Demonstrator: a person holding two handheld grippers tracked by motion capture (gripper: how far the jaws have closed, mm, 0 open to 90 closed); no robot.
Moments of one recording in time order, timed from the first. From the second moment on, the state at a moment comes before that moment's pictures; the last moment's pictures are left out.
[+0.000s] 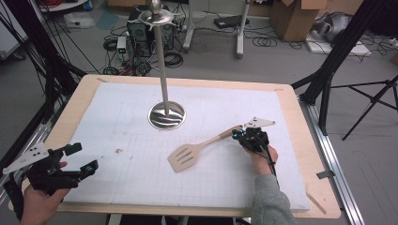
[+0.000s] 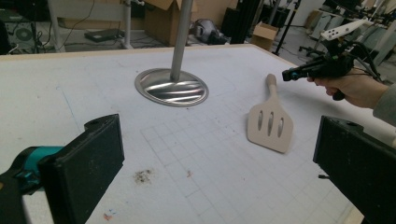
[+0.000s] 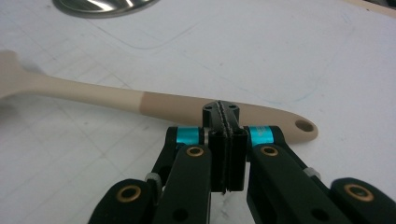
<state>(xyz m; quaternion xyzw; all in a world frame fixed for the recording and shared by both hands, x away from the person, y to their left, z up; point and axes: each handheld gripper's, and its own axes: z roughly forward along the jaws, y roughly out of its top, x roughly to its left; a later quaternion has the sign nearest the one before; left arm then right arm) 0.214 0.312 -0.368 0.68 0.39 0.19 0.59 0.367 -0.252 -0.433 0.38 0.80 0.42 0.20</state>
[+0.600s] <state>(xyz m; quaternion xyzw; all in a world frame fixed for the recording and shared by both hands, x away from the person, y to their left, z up) 0.217 0.311 -0.367 0.68 0.38 0.18 0.59 0.367 -0.155 -0.427 0.33 0.82 0.44 0.15</state>
